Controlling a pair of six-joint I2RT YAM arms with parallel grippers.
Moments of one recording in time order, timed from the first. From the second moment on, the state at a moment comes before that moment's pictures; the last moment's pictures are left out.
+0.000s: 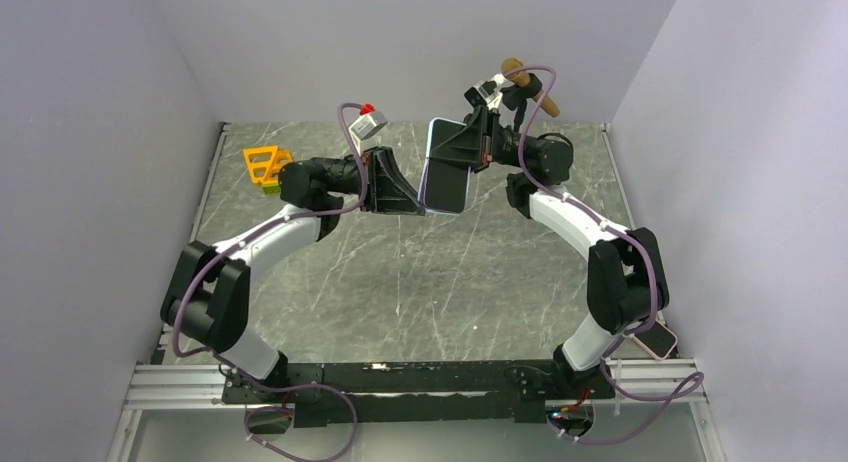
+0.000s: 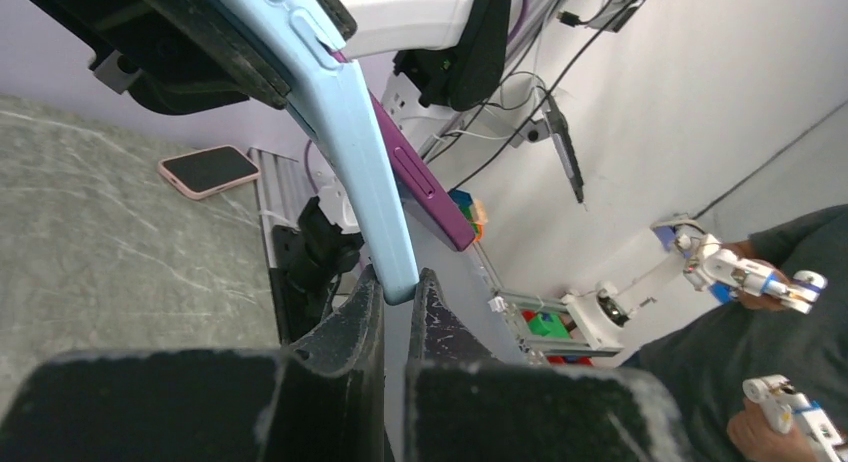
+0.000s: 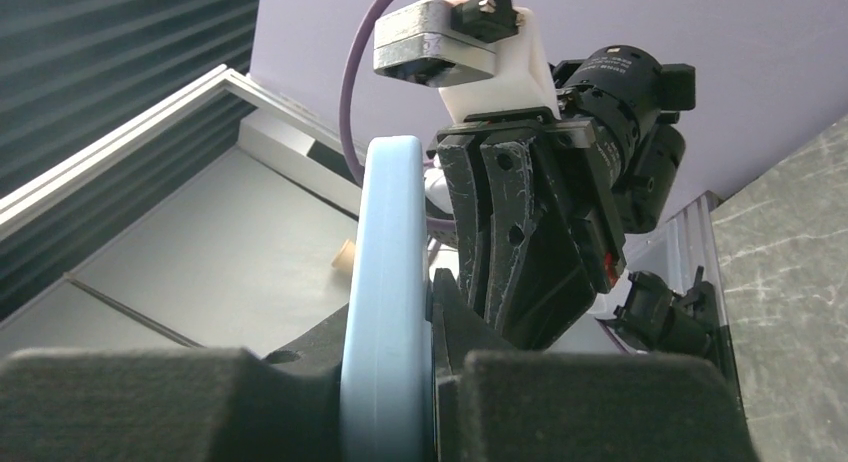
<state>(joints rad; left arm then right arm) -0.47 1.59 1.05 1.45 1.28 -1.51 0.37 1.64 1.18 1.36 -1.11 1.99</state>
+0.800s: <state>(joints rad) -0.49 1.21 1.21 -0.26 0.47 -0.75 0.43 1.57 1.14 0.72 -0.76 1.79</state>
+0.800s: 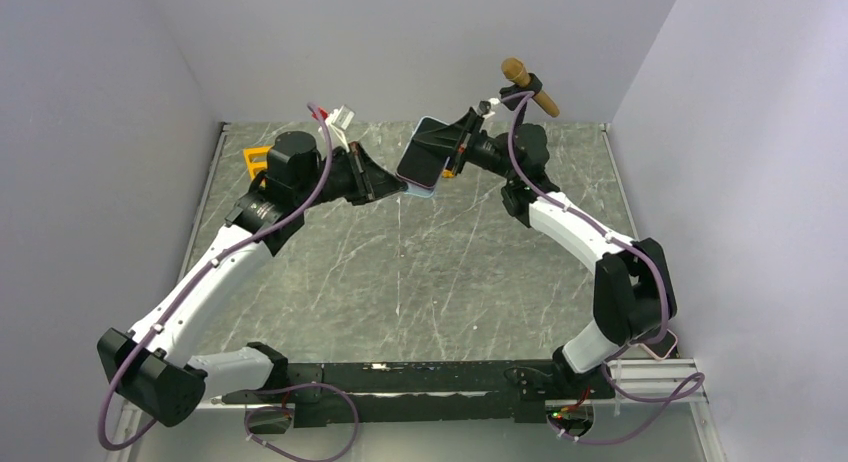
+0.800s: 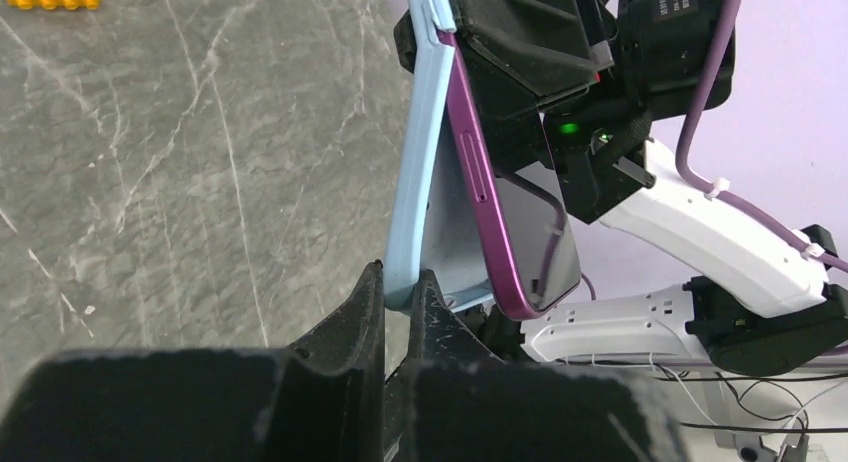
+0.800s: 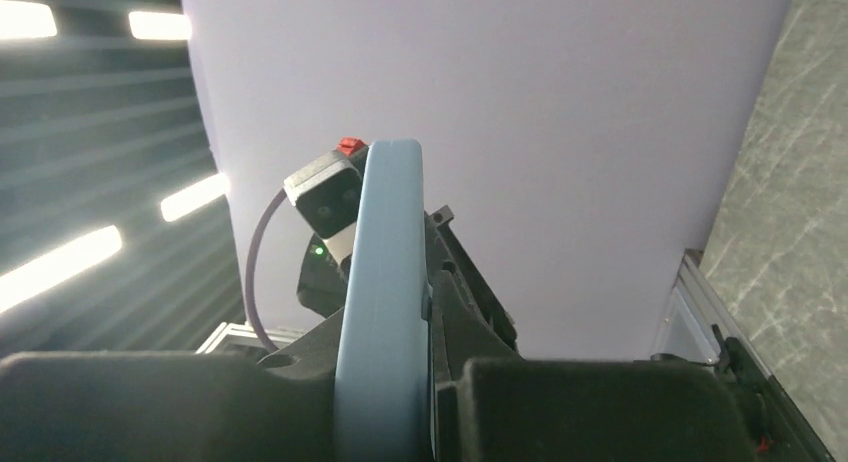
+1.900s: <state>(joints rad) -0.49 0.98 0.74 0.43 0.70 -1.56 0.41 1.48 1.20 0.24 -0.93 1.44</state>
